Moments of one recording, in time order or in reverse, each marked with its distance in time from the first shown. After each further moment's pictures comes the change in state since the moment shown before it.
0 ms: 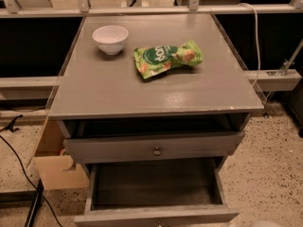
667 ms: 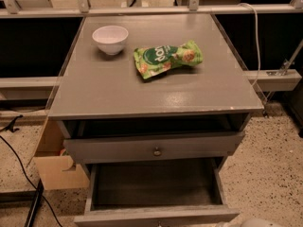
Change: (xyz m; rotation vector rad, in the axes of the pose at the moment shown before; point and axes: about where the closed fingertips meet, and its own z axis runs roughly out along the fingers) arm 0.015 0.000 0.030 -0.024 0.029 0.018
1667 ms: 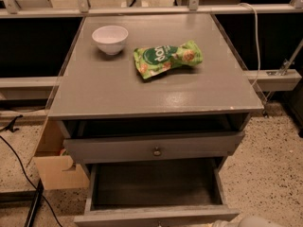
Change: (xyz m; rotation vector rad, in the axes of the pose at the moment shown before) arm 0.010 -0.012 0.044 -0.019 -0.086 -0.028
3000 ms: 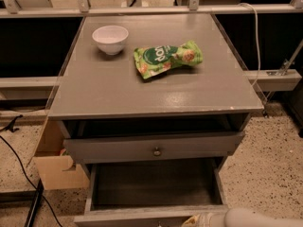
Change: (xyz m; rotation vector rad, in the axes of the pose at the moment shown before) arm -0.033 -0.017 0.038 -0.017 -0.092 -0.112
